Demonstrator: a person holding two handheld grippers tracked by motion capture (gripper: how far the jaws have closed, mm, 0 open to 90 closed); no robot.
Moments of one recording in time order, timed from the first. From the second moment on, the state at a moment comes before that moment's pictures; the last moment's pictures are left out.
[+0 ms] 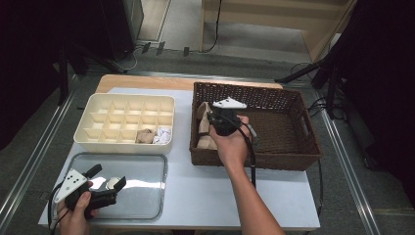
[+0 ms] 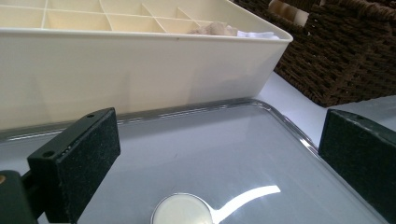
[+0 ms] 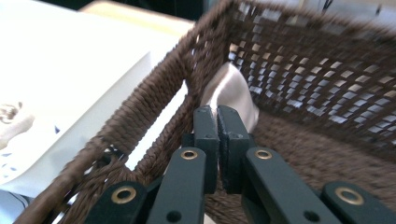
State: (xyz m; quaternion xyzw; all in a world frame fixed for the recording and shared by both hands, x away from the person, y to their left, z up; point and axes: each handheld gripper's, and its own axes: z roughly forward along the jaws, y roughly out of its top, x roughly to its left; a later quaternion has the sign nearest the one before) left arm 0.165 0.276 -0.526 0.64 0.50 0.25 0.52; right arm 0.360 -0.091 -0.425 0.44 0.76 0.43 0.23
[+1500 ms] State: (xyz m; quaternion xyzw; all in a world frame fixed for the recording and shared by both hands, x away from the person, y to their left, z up) left arm 0.169 0.260 -0.529 0.66 0.49 0.24 0.52; right arm 0.282 -0.159 -0.398 0.39 0.68 0.56 0.29
